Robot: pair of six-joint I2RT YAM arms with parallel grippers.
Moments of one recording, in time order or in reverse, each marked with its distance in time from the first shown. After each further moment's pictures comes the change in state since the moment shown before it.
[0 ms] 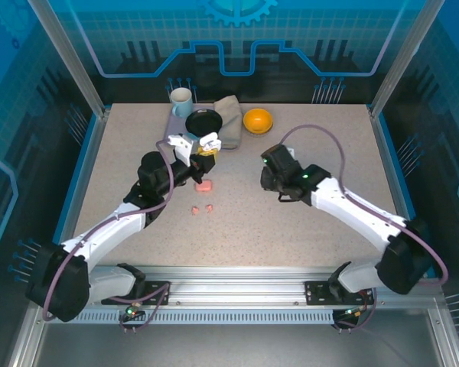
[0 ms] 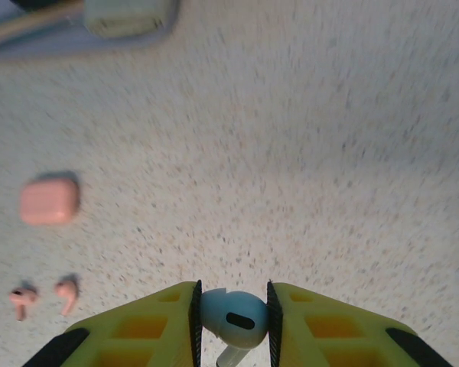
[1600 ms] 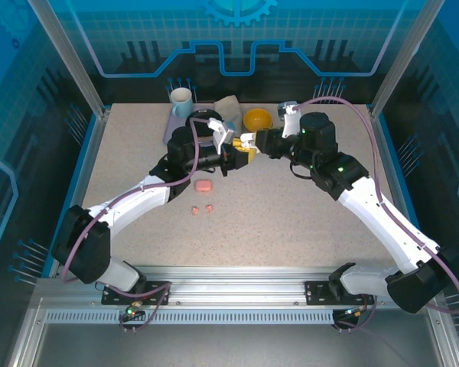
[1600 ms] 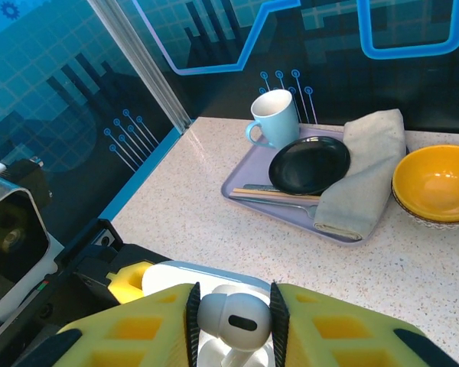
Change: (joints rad) left arm -0.119 0.286 0.338 -0.062 0.339 -0.045; right arm -0.116 -0.118 0.155 0.294 -0.406 -0.323
